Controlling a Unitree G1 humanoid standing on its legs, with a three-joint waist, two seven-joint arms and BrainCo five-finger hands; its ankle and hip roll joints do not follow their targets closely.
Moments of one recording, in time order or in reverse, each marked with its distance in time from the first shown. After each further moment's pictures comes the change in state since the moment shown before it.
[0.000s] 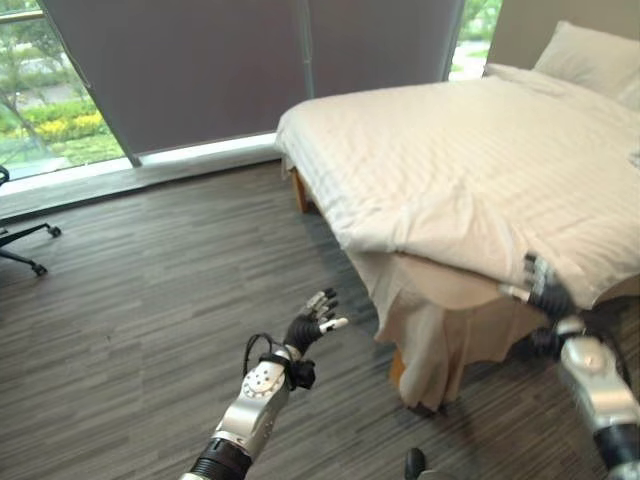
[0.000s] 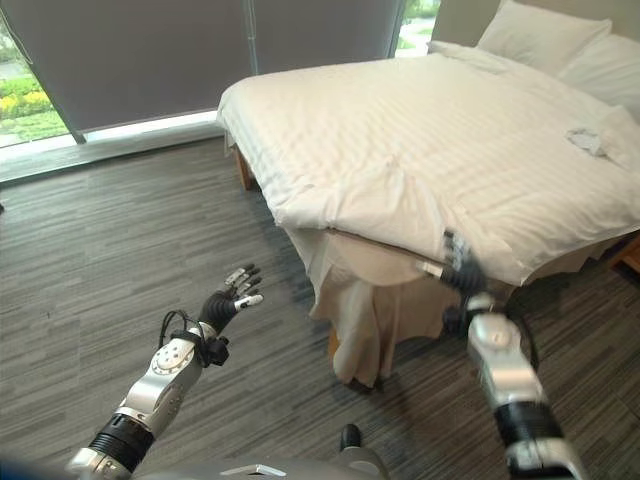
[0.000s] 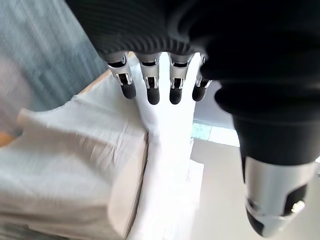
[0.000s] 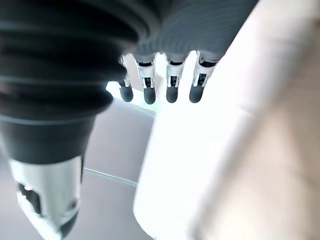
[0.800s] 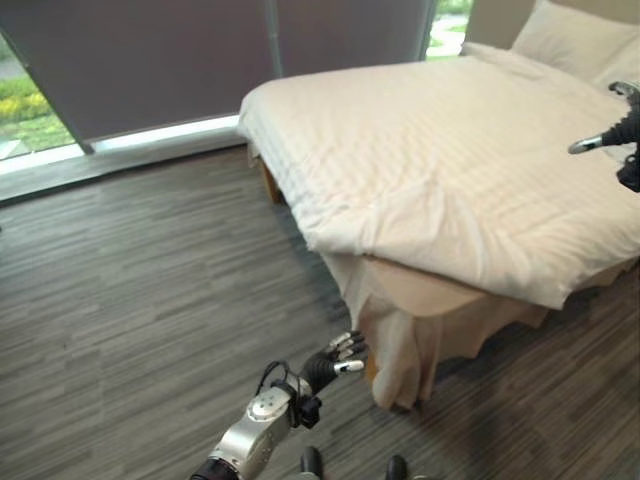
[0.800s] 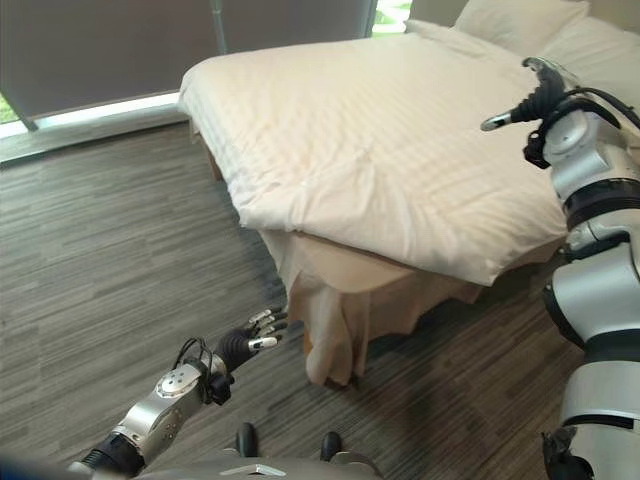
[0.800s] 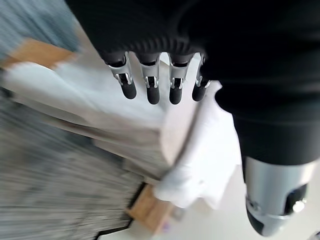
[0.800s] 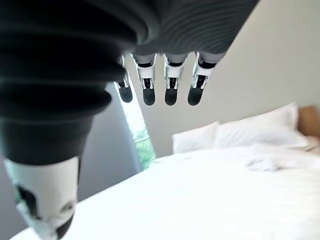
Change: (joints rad) left arm 0.026 0.135 -0.235 0.009 -0.136 0.083 -0.172; right arm -1.124 -0.245 0.789 0.865 -0.313 0.080 0.067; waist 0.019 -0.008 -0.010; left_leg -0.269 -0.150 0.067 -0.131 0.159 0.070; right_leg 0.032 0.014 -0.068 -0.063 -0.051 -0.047
